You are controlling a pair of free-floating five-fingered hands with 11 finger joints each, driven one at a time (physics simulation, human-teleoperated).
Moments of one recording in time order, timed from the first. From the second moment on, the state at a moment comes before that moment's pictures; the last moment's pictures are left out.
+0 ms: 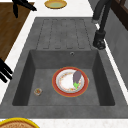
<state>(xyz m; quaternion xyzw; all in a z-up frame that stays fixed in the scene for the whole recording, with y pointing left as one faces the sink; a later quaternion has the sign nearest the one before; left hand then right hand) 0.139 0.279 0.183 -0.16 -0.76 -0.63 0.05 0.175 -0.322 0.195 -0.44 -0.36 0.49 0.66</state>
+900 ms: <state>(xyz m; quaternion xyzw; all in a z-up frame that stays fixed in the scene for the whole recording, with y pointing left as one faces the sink) 0.140 0.277 0.183 -0.15 -0.76 -0.63 0.04 0.174 -0.313 0.199 -0.42 -0.40 0.52 0.63</state>
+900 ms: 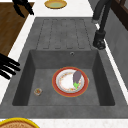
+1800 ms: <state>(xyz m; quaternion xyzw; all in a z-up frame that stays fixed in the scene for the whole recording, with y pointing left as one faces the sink) 0.140 0.277 0.183 -0.14 -0.76 -0.63 0.04 0.224 -0.287 0.196 -0.45 -0.50 0.49 0.56</state>
